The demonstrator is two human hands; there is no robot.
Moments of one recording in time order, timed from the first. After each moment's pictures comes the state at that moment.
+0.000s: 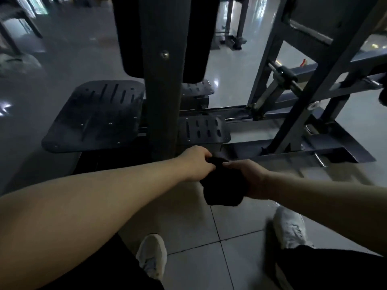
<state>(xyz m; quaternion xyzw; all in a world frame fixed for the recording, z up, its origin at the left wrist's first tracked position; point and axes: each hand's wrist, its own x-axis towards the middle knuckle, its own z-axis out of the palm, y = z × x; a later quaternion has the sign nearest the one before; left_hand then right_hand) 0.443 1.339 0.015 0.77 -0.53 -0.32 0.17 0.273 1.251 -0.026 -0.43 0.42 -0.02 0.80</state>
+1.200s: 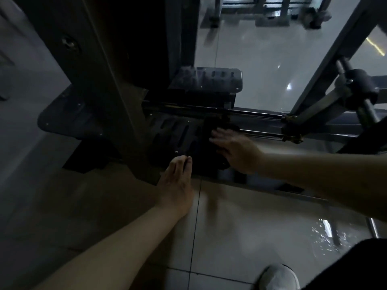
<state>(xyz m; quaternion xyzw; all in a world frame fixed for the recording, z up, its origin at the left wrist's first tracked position) 0.424 1.253 -0.132 0.90 -0.43 0.02 0.07 0.375 1.006 -0.117 -0.98 0.04 -0.04 0.17</state>
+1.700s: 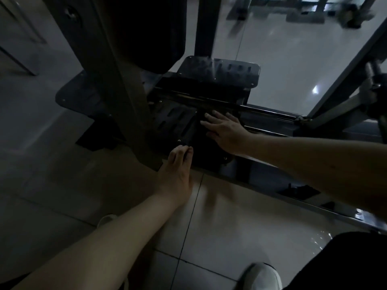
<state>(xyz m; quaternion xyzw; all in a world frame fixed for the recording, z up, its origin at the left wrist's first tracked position) 0.413 1.245 -0.130 0.92 -0.38 0.00 0.06 0.426 1.005 -0.108 -0.99 0.00 0.04 0.13</state>
